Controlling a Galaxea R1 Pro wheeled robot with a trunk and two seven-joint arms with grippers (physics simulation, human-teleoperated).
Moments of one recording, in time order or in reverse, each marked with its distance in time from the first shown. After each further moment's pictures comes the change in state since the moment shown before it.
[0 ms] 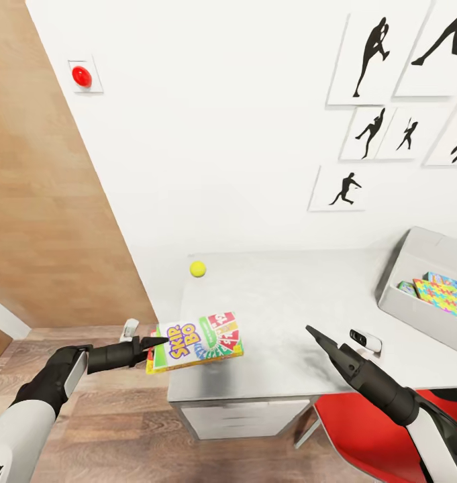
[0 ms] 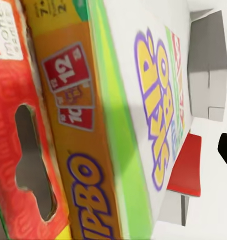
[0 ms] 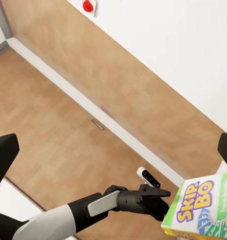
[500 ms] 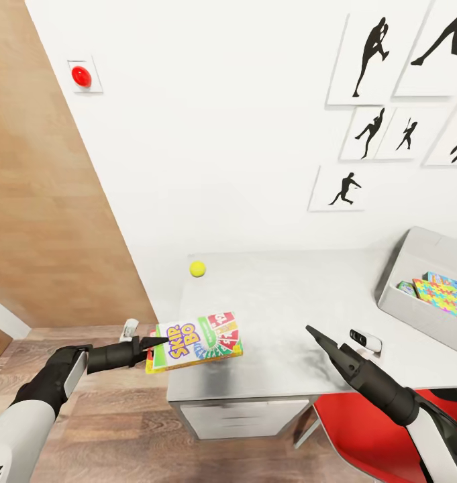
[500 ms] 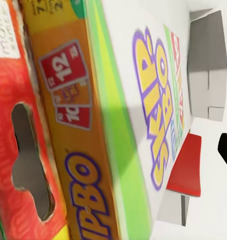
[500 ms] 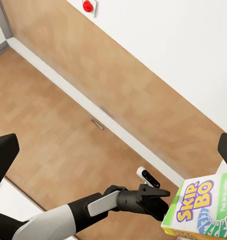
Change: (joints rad) left arm 0.000 0.001 0.000 0.000 0.000 -0.002 -0.003; right arm 0.000 0.000 0.000 0.000 0.000 0.000 0.000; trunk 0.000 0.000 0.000
